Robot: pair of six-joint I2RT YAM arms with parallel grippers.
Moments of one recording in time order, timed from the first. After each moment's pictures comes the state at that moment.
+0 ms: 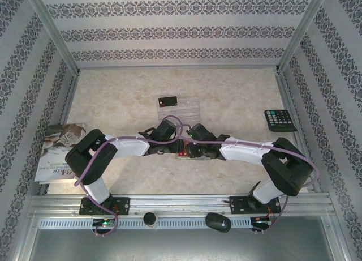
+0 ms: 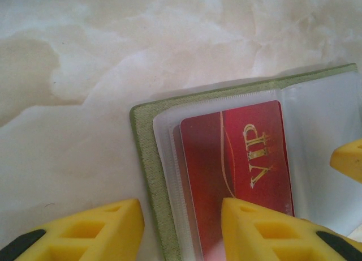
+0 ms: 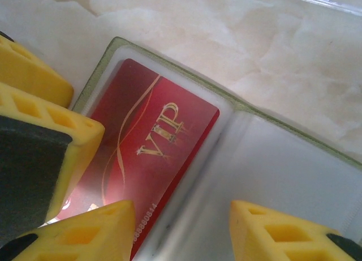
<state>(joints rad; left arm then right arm) -0.73 1.72 0.82 -0.06 0.12 -0.65 0.80 1.52 0.73 -0.24 0.07 0.36</state>
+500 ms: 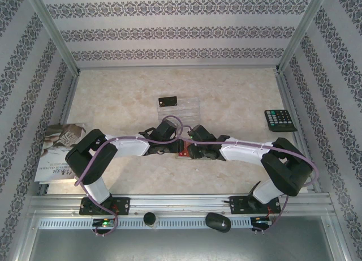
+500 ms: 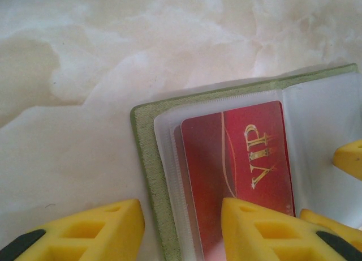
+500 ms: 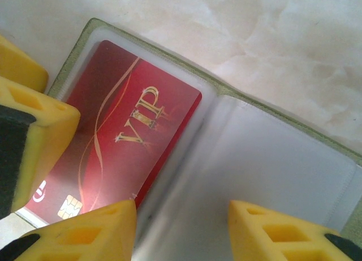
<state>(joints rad) -0.73 1.72 0.83 -0.06 0.12 -0.65 0.80 1.53 0.72 -0.26 0.09 0.36</state>
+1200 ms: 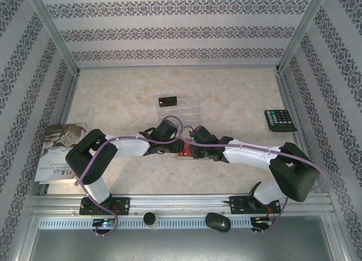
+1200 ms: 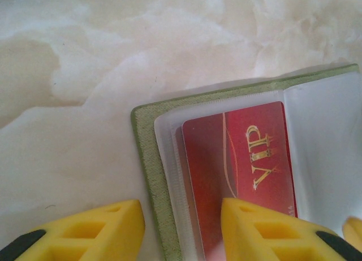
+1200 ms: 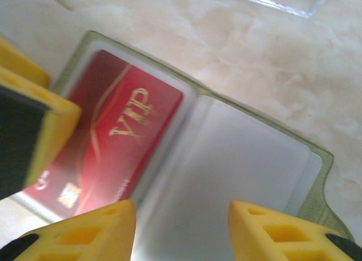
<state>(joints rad) -0.73 1.72 0.83 -0.06 0.12 -0.65 0.83 1.45 0.71 -0.30 0.16 0.36</state>
